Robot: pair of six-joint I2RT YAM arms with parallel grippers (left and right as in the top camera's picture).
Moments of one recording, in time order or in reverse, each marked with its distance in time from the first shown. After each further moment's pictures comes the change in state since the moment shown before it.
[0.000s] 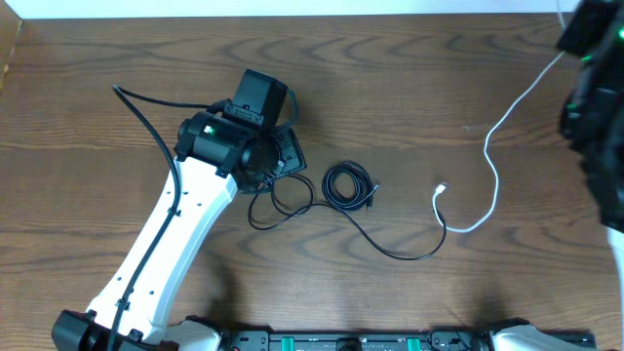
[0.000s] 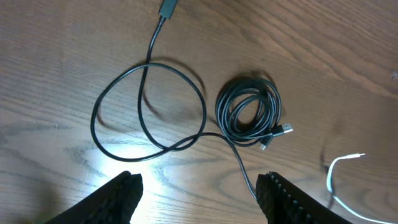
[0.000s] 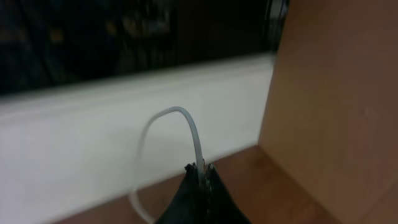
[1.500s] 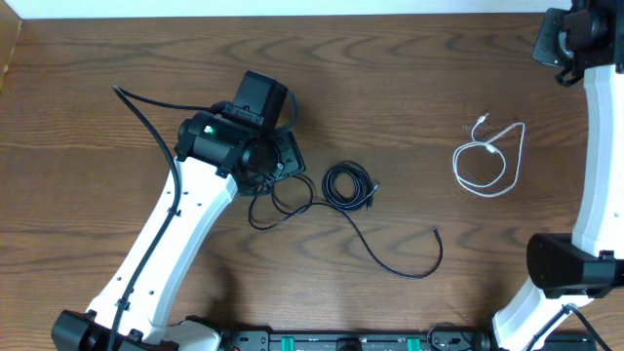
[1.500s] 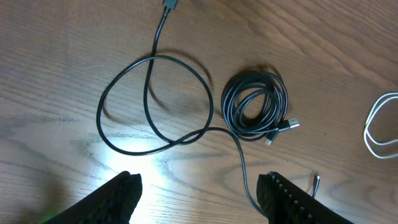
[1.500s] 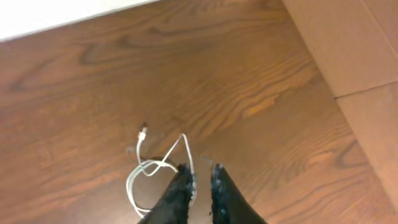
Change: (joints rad) left arm 0.000 0.000 0.000 -0.027 0.000 0.000; right arm -0.225 0.515 0.359 -0.737 -0.278 0.186
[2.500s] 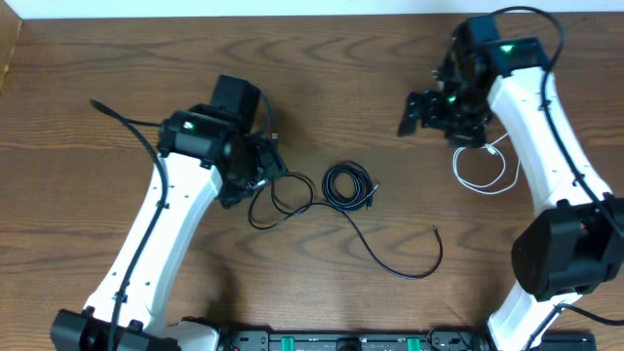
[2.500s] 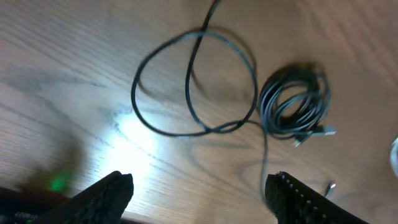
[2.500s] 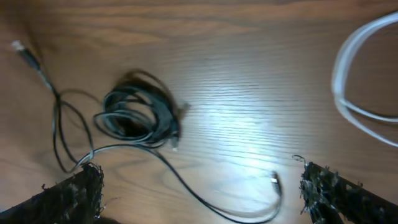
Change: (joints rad) left arm 0.100 0.001 -0.061 -0.078 0.038 -0.055; right arm 0.172 0.005 -0.635 0.196 -0.741 0.044
